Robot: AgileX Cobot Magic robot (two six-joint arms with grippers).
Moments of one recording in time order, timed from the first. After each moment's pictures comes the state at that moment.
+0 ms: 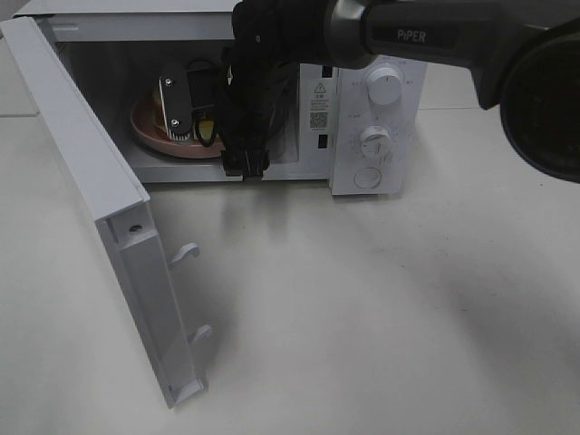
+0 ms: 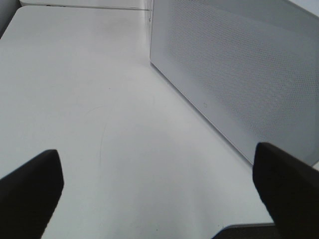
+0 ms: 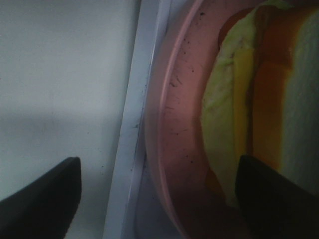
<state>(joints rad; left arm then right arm) -0.01 -0.01 -0.51 -0.10 1.07 -0.01 0.66 2.37 -2.02 -0.13 0.63 -1.08</state>
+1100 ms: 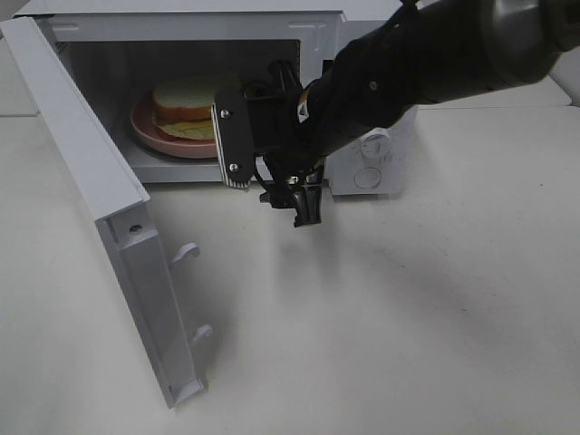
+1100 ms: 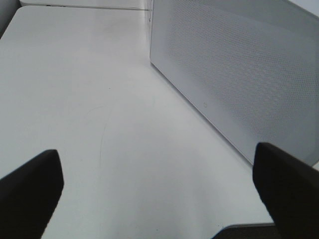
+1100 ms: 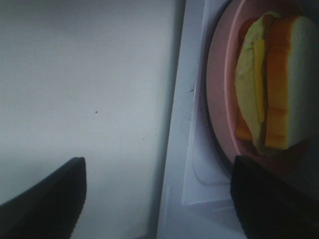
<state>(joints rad) -0.01 -0.01 -0.51 -0.10 1.07 -0.01 0.66 1.91 -1.22 -0.13 0.15 -1.08</state>
